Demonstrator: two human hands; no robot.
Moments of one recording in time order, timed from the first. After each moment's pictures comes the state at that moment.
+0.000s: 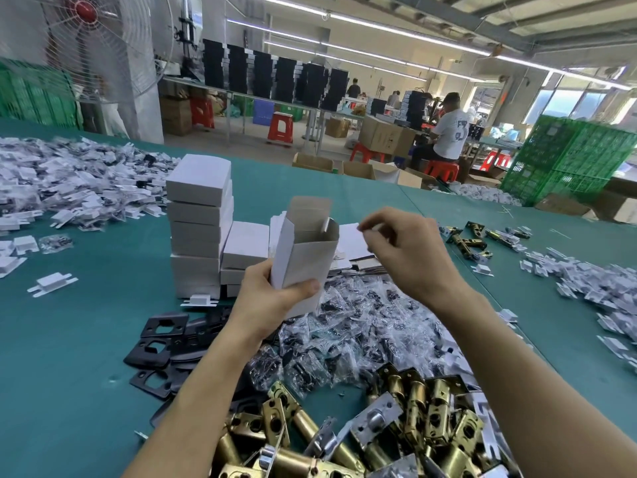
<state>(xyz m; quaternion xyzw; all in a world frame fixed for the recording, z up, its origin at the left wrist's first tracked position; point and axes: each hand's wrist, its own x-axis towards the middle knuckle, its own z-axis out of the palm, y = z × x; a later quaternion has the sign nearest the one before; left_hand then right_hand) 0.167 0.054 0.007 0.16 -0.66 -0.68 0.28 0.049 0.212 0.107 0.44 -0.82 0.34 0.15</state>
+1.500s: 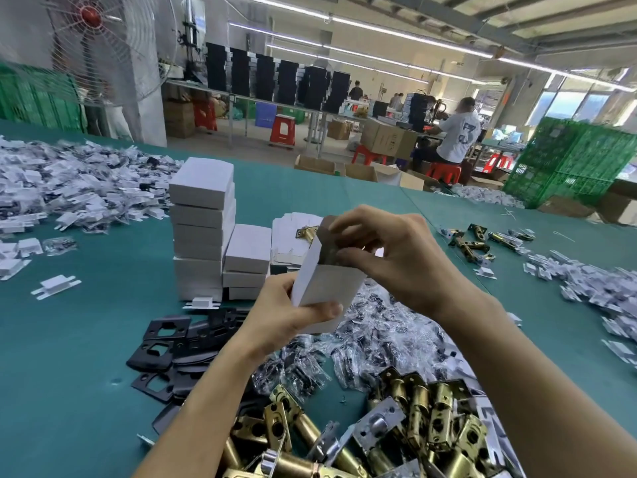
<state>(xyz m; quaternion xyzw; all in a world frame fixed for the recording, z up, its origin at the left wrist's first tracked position) 0.168 0.065 0.007 0.07 -0.68 -0.69 0.22 0.080 0.212 0.129 0.60 -0.73 0.31 0.10</state>
